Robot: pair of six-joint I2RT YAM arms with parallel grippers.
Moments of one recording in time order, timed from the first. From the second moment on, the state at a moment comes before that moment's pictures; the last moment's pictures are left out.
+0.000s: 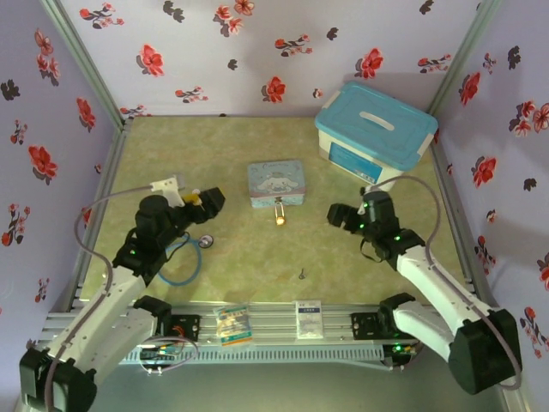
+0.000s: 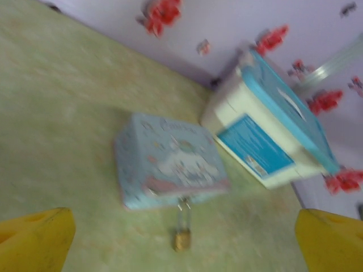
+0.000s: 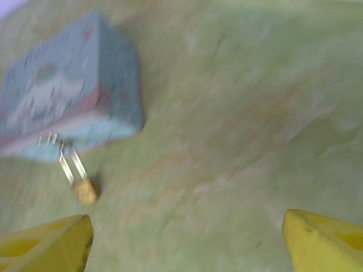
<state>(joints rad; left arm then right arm) -0.46 0.76 0.53 -0.05 0.14 -0.70 0.42 0.95 0.55 -0.34 -0.05 0.58</state>
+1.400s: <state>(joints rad) -1.15 0.89 0.32 0.14 -0.29 -0.94 1.33 1.49 0.66 -0.46 0.43 0.99</state>
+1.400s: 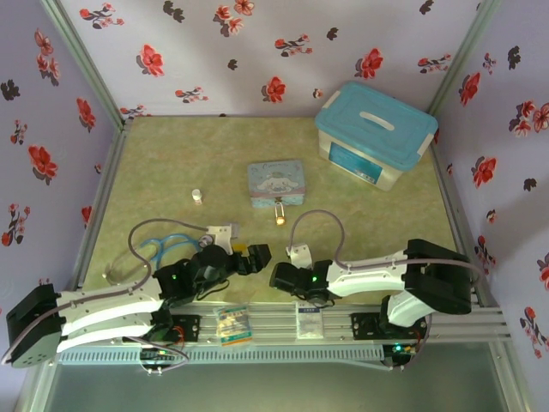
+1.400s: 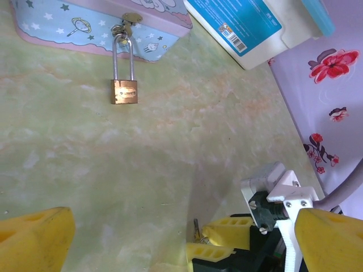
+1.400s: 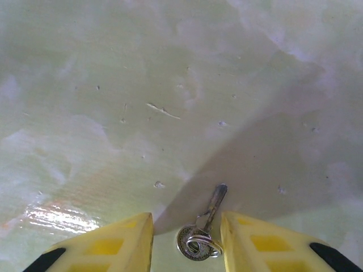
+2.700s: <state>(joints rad) -1.15 0.97 0.31 0.22 -0.31 -0.97 1.20 1.03 0.24 -0.12 0.33 0.94</state>
